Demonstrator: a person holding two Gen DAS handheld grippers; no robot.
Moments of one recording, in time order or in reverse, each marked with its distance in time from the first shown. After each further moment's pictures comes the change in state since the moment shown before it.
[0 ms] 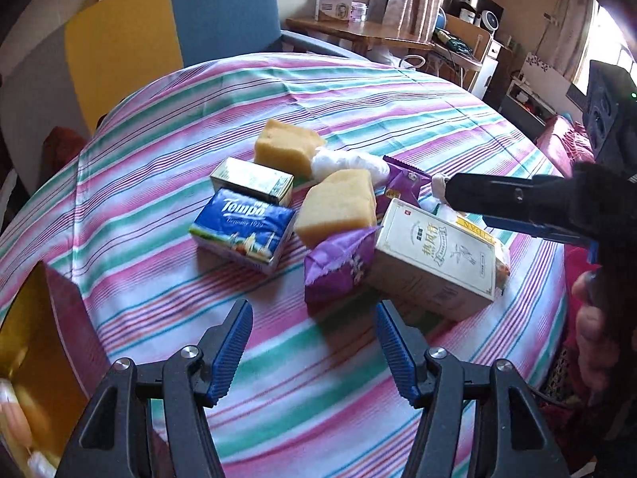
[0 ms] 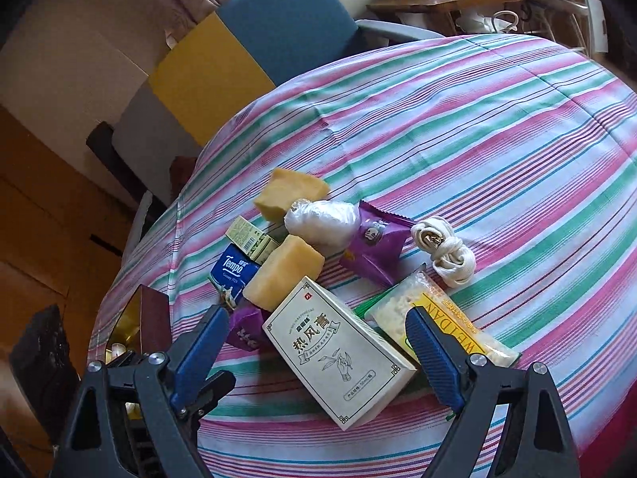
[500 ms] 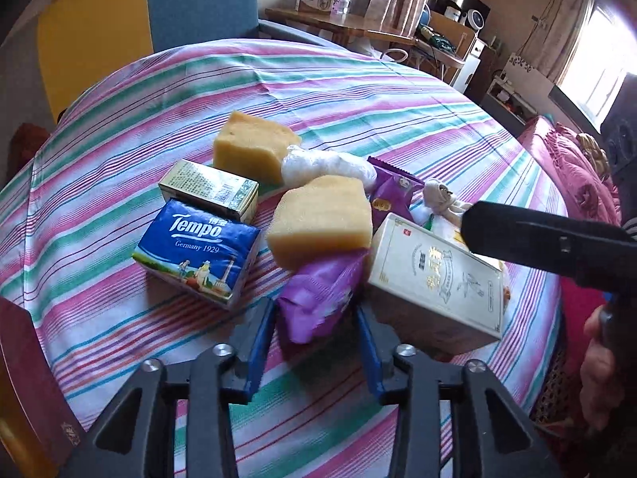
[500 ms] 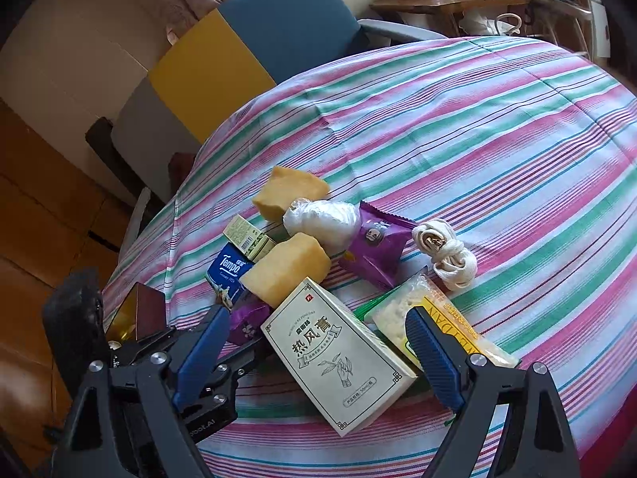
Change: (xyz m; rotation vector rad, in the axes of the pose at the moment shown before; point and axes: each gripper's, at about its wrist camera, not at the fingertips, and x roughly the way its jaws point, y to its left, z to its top) left arm 0.032 -0.002 0.014 -0.003 0.022 -0.113; right arm 0.003 0.002 0.001 -0.020 0.005 -0.013
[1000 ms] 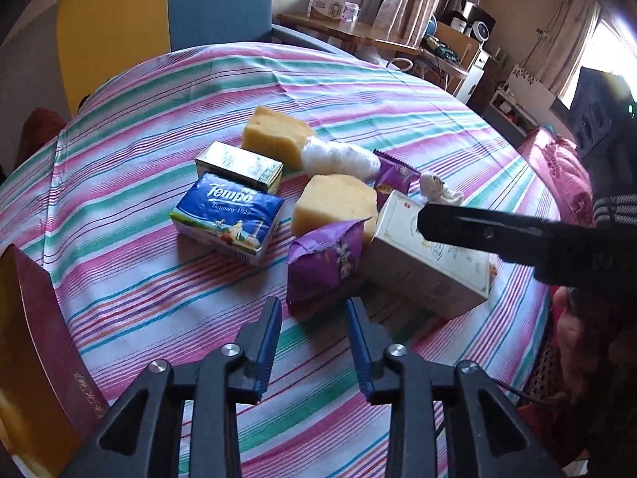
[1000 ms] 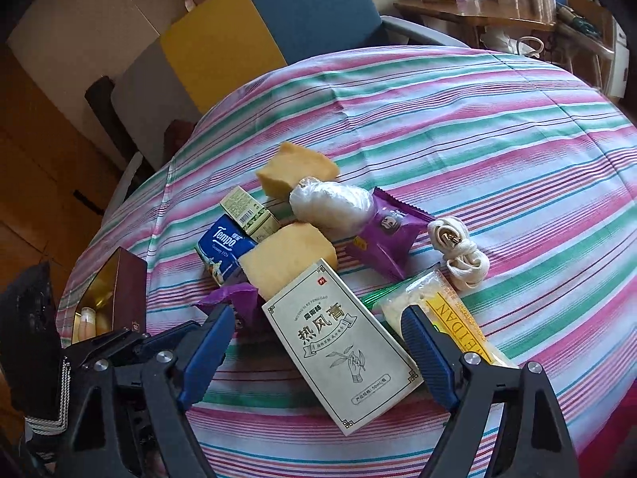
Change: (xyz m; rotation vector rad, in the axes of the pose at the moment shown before) left arm -0.028 0.012 -0.023 -0.049 -0.022 -0.003; right arm 0.012 0.018 -0.006 -0.121 0.043 -0.074
